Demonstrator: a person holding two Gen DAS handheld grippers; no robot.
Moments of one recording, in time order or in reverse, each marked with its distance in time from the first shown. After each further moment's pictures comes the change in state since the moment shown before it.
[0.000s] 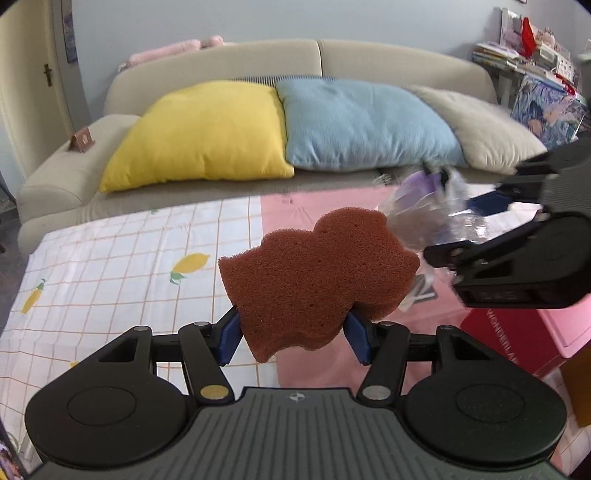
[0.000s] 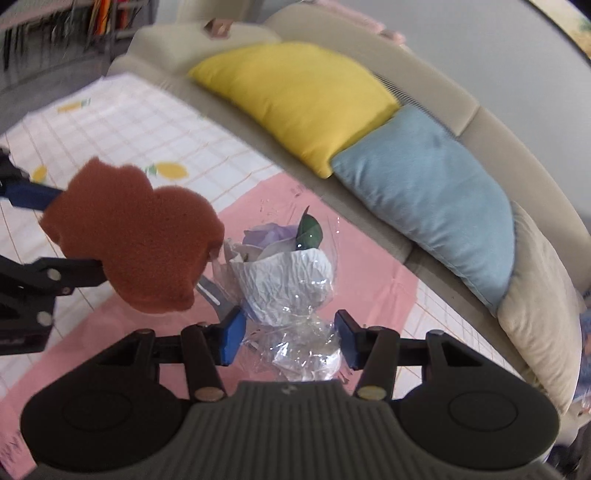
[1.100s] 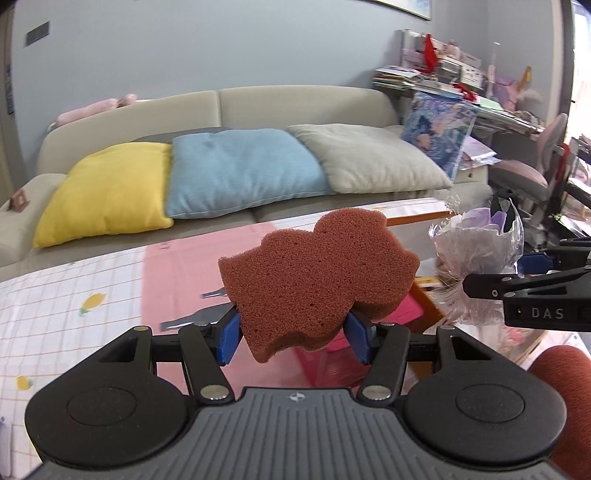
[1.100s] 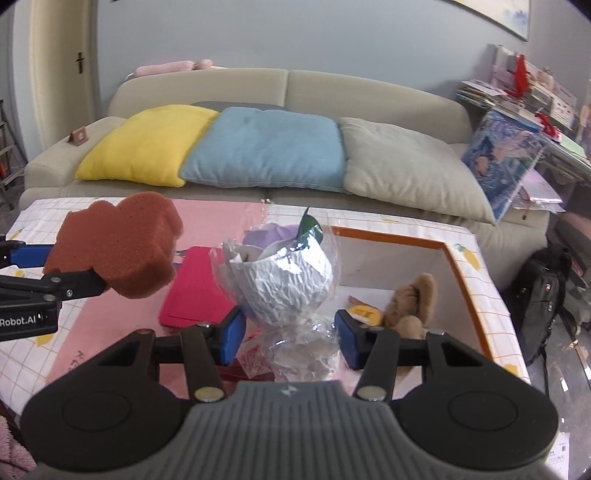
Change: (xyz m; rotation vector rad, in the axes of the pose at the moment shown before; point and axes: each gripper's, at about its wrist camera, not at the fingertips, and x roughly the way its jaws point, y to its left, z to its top) left arm -0.089 -0.141 -0.017 0.120 -0.128 -0.210; right arm -0.183 -0.072 -0.181 0.561 -0.086 -0.201
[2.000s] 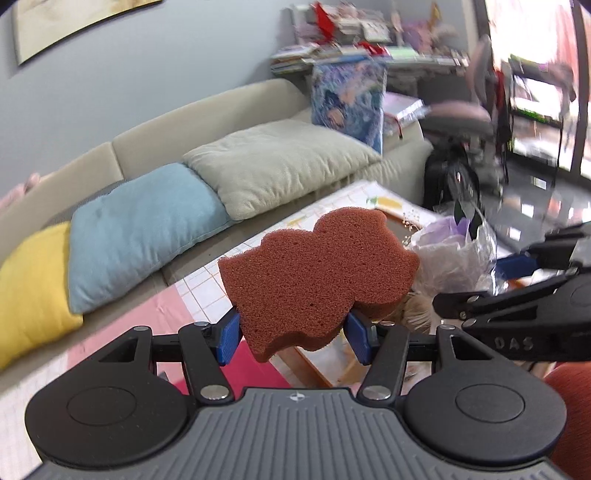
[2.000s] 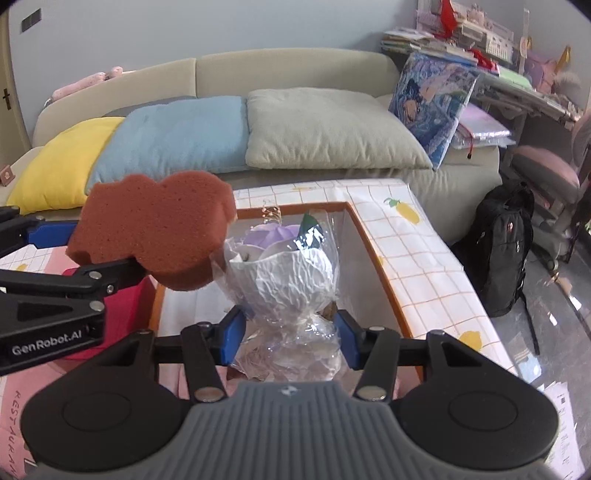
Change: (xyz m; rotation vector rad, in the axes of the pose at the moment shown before) left arm 0.110 -0.131 0.053 0.356 0.008 -0.080; right arm 0.057 -0.117 -0.005 0.215 0.080 -0.100
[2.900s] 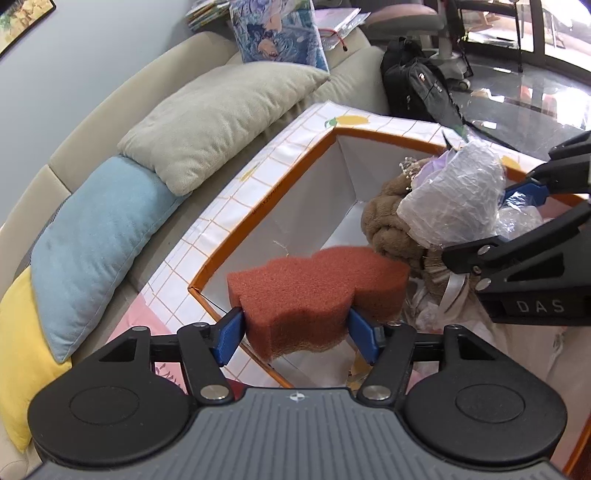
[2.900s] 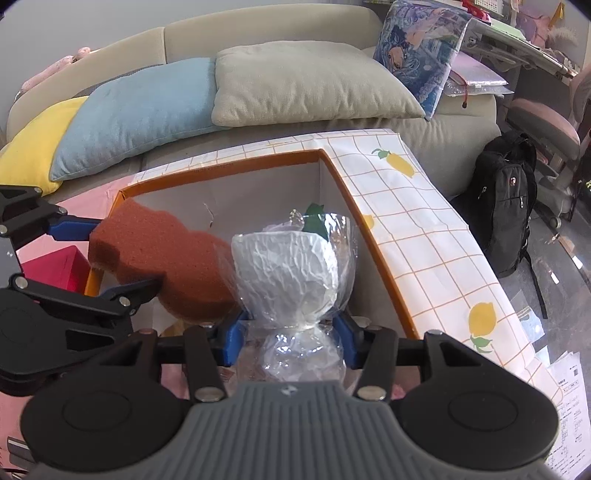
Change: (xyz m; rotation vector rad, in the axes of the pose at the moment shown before) left arm 0.069 -0.029 0.004 0.286 0.187 -0.051; right arm 0.061 -0.026 0.000 0.059 0.119 -0.023
